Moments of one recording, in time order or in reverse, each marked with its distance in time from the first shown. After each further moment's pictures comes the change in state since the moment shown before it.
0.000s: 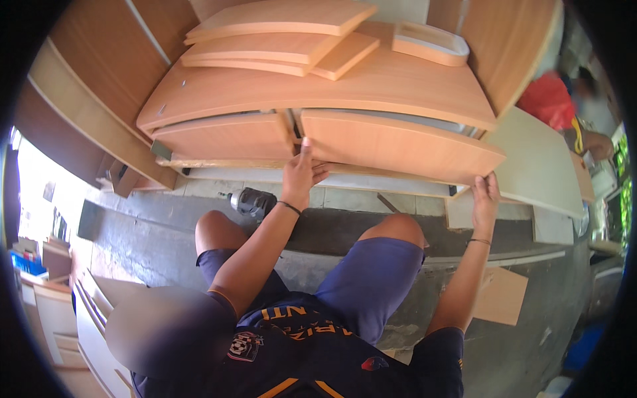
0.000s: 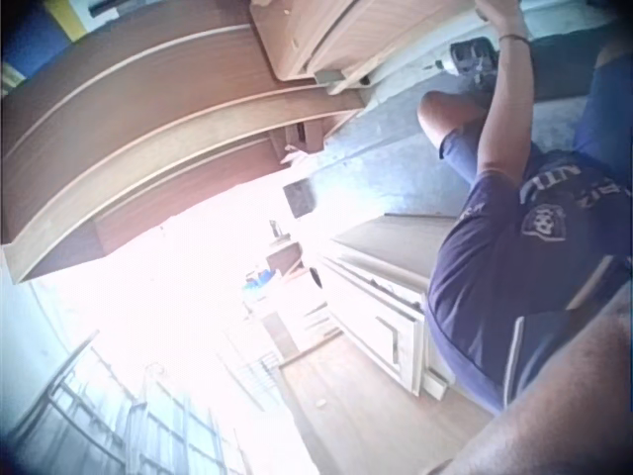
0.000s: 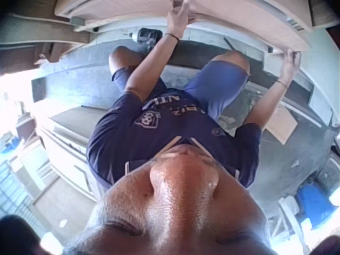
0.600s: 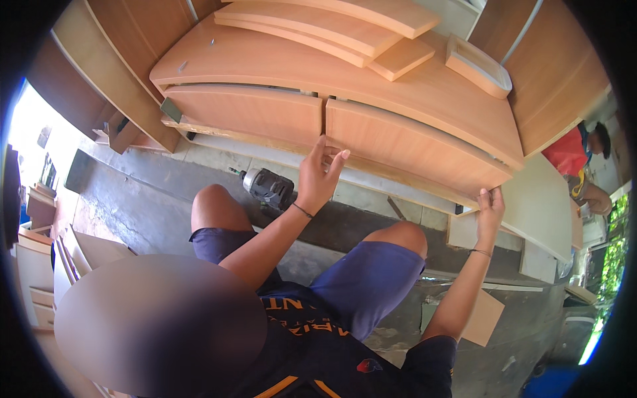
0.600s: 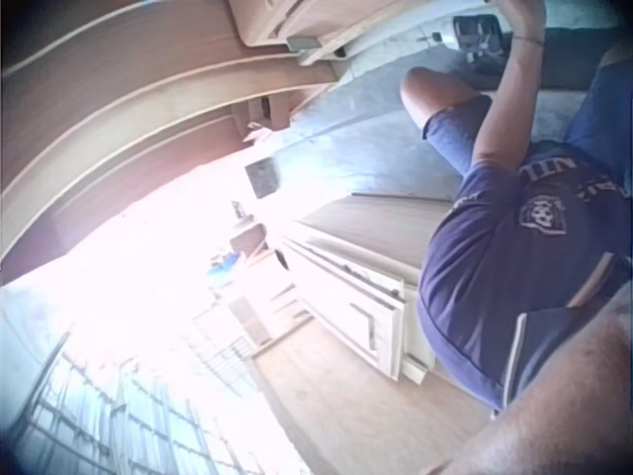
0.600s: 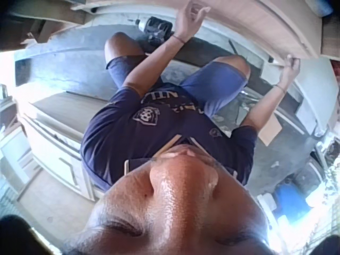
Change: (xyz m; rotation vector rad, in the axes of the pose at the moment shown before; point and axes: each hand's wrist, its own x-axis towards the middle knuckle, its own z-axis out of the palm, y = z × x) left_hand -0.012 -0.016 -0.016 0.442 0.194 0.605; right_hand 0.024 -0.016 0.038 -0.406 -0.055 0.035
